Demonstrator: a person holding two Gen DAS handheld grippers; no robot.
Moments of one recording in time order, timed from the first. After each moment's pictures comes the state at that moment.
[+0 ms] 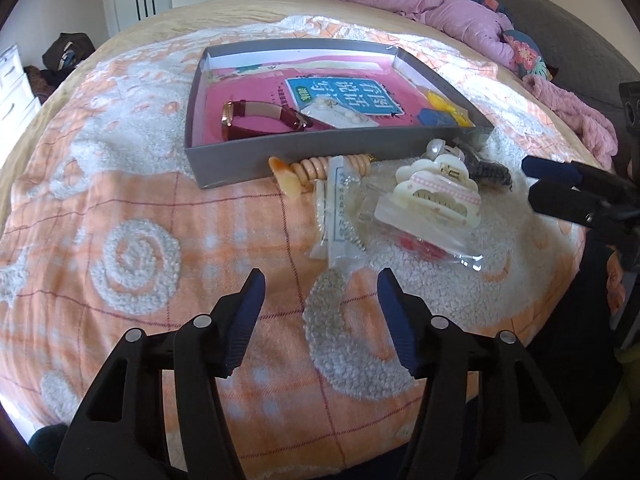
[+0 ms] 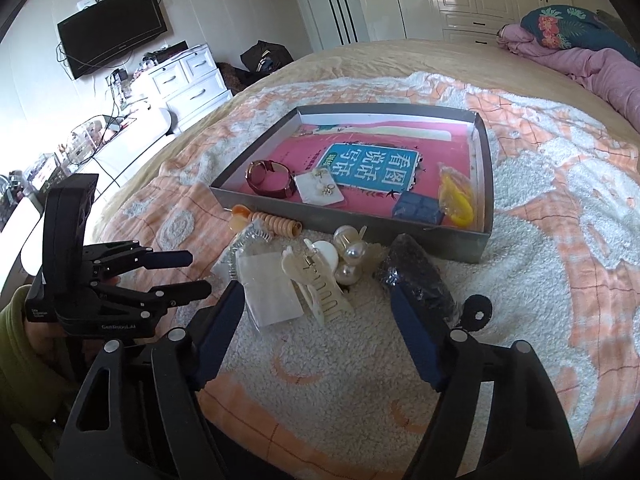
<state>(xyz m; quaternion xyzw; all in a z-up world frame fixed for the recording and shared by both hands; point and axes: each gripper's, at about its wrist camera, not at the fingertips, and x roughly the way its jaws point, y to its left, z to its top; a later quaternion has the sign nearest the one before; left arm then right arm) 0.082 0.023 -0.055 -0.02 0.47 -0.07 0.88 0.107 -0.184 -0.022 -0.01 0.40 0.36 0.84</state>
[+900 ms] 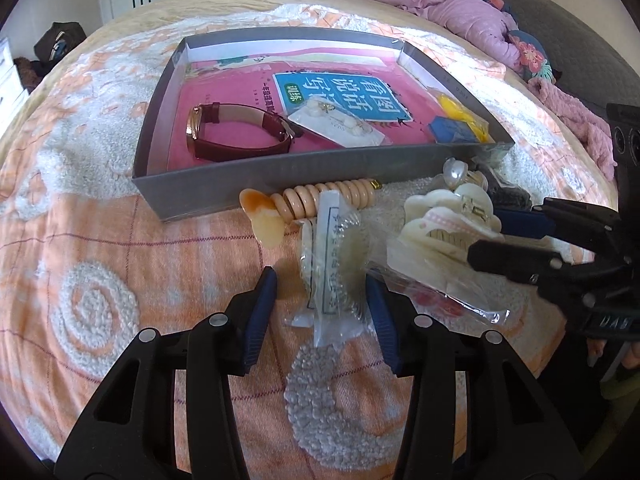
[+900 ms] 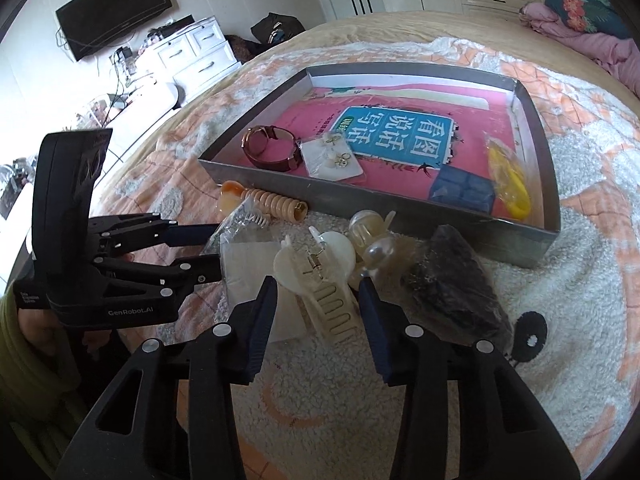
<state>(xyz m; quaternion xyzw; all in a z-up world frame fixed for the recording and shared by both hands) 0.127 0.017 -0.072 -0.03 0.48 -0.07 0.87 0.134 -0.149 -0.057 -0.03 0.44 0.39 0.81</state>
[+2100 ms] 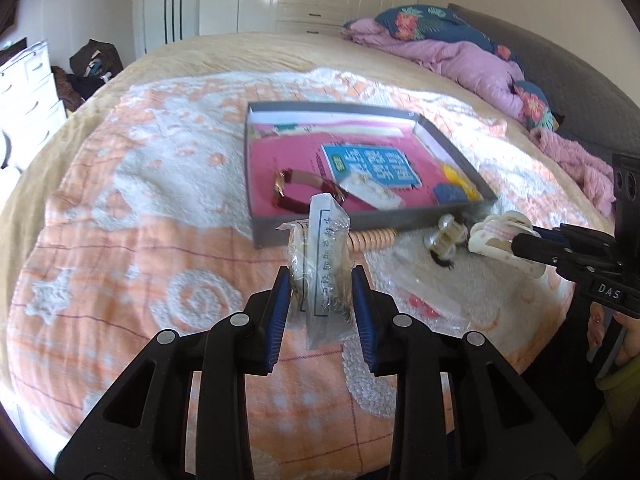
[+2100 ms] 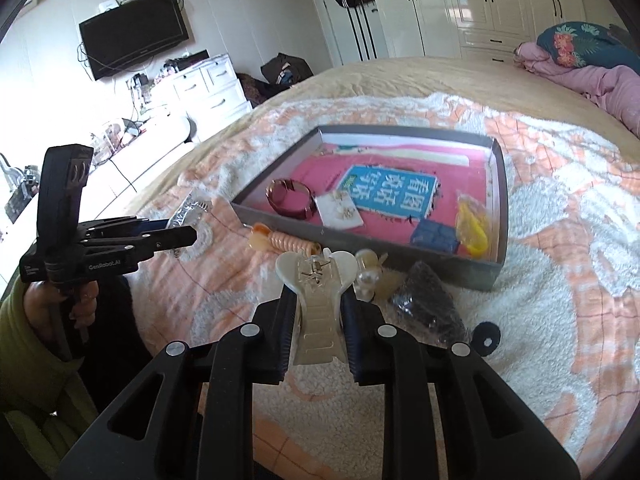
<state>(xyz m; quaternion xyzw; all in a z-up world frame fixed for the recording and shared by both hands) 0.073 0.058 -0.006 -0.05 0.40 -0.03 0.92 0.105 -0.182 -0.006 -0.01 0.36 0.39 0.85</state>
